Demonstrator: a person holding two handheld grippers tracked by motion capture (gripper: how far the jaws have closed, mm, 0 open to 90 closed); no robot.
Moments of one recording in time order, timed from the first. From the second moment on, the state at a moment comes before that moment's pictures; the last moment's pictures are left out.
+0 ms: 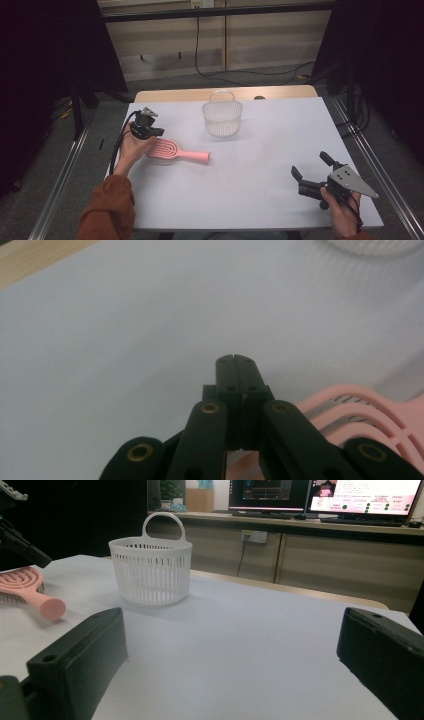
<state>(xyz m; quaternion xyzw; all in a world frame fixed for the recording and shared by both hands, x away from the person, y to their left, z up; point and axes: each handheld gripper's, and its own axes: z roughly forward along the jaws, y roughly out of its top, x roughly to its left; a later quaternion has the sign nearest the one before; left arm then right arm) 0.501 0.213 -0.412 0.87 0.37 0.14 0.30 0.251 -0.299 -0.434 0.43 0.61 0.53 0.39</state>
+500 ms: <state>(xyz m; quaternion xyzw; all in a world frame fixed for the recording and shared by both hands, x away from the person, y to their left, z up) 0.499 0.221 -0.420 0.86 0.38 0.14 0.30 0.251 -0.298 -0.434 0.43 0.61 0.53 0.39</state>
